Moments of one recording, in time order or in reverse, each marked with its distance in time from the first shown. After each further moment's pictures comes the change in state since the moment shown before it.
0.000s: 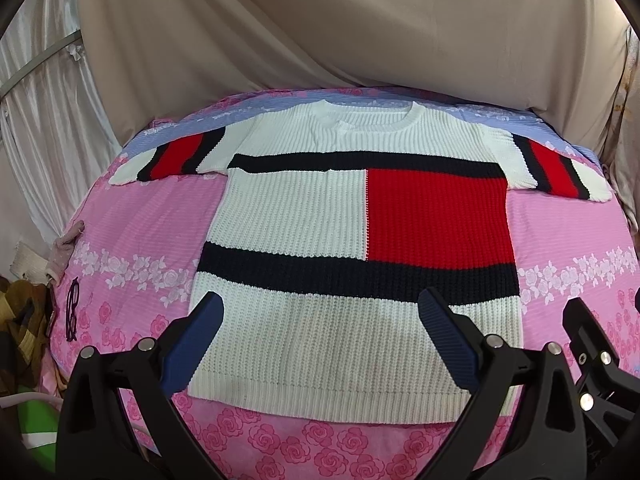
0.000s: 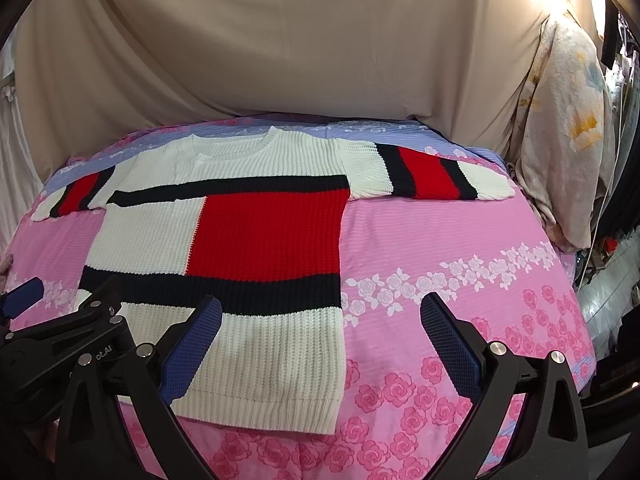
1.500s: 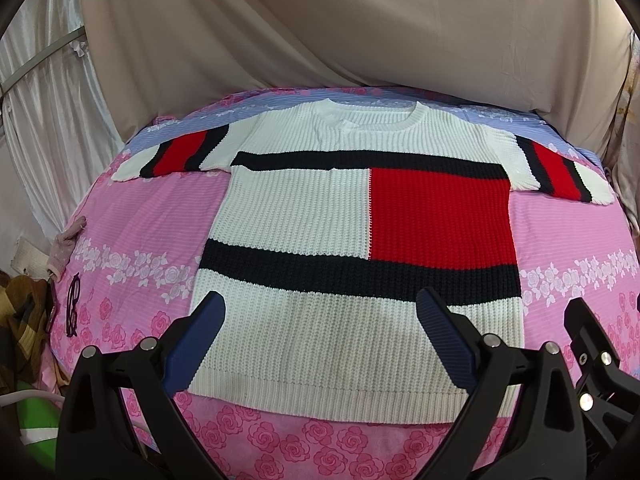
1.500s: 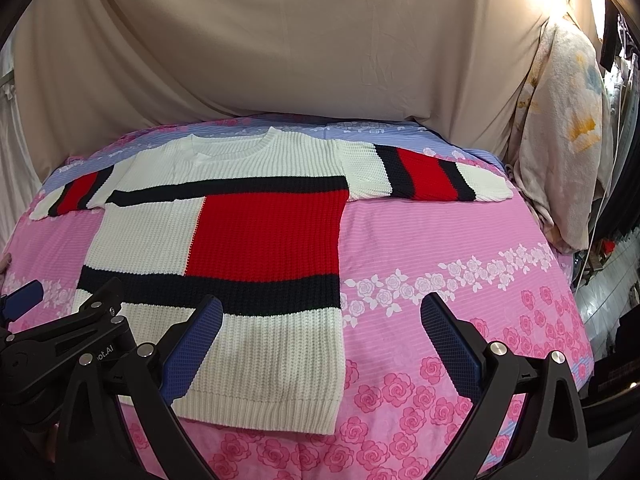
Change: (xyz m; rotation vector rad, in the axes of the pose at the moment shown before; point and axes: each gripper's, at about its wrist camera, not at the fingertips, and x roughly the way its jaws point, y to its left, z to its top) left arm -0.001 0.002 0.000 -0.004 0.010 0.005; right arm 0.000 0.003 0.000 -0.004 -0.003 -0.014
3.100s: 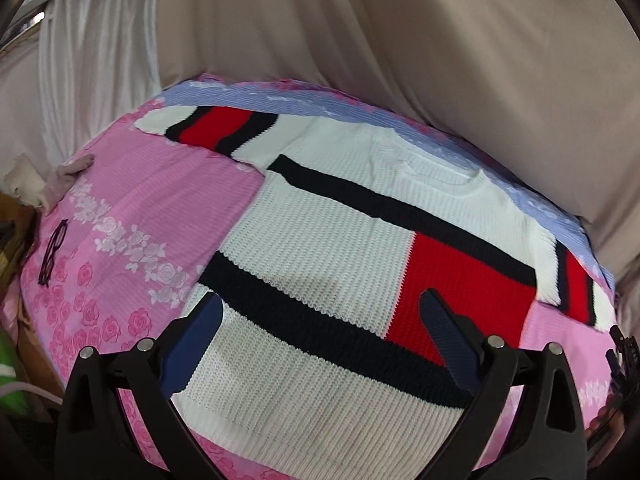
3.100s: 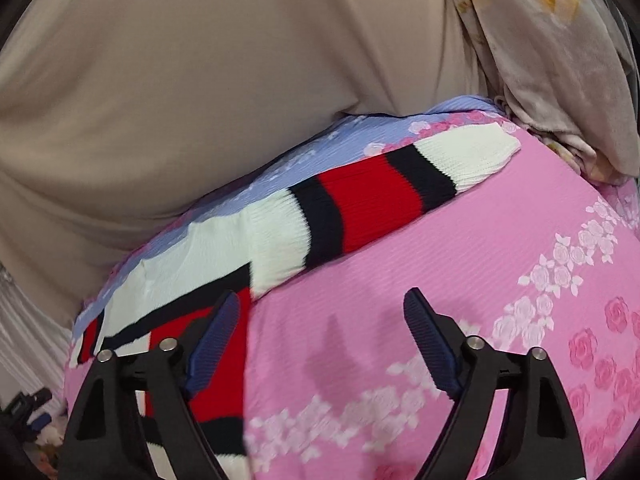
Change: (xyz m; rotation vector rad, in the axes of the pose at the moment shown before) left arm 0.047 0.049 0.059 -0.375 0.012 0.034; right arm 0.188 -0.256 0.073 0.475 -0.039 0.269
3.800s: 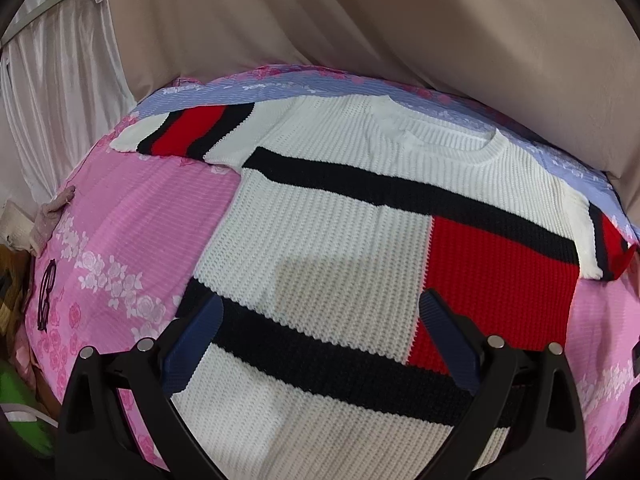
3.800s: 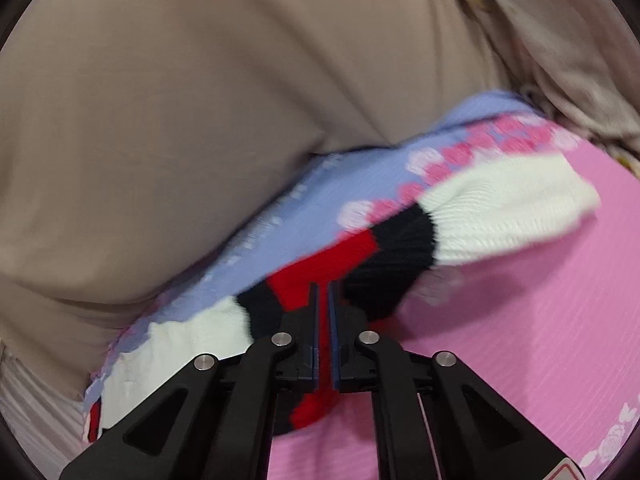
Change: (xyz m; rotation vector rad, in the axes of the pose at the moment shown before) left arm 0.065 -0.021 0.014 0.160 0.060 0.049; right arm 0.101 0.018 0.087 0.027 -0.129 0.160
